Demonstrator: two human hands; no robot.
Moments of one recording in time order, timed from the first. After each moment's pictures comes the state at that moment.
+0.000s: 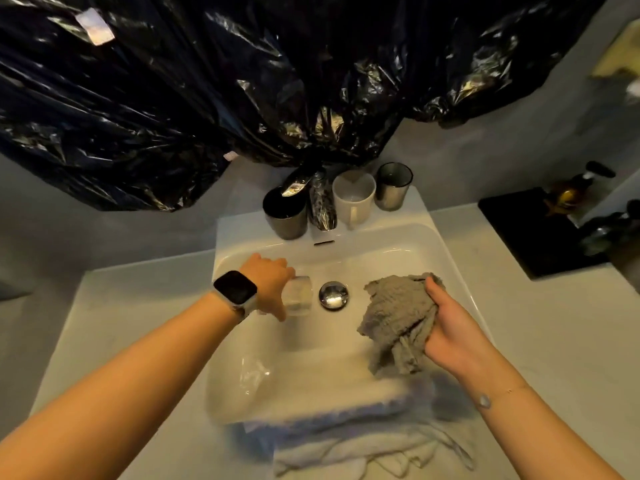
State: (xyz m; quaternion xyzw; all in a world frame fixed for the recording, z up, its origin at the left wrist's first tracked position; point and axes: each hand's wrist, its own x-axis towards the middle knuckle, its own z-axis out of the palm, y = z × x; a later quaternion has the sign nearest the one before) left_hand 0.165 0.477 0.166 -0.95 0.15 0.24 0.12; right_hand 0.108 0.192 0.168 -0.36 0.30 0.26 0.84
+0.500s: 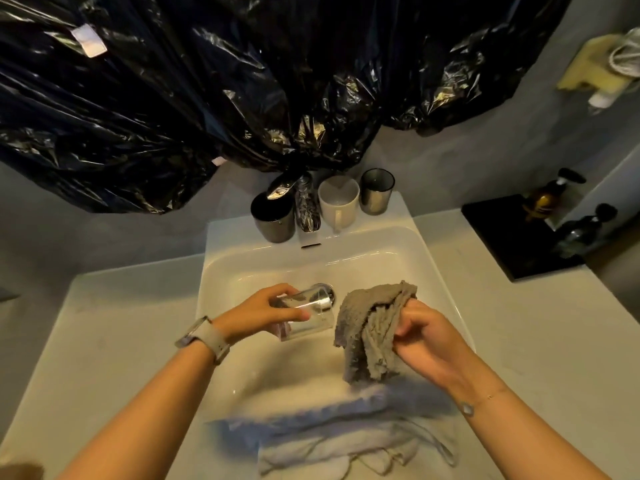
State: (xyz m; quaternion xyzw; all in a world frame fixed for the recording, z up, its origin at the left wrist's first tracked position) left_hand 0.106 0.456 0.164 -0.81 -0.05 0.28 -0.50; right_hand 0.083 0.183 0.181 -0.34 0.12 0.31 0.88
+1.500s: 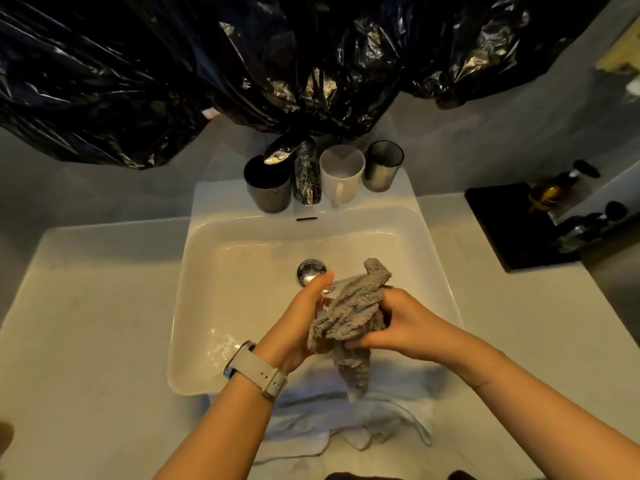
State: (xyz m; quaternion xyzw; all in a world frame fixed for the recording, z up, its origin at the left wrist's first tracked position) left_hand 0.074 0.358 0.162 -0.53 -0.24 0.28 -0.76; right_hand 0.095 0.190 0.185 -0.75 -0.20 0.31 0.55
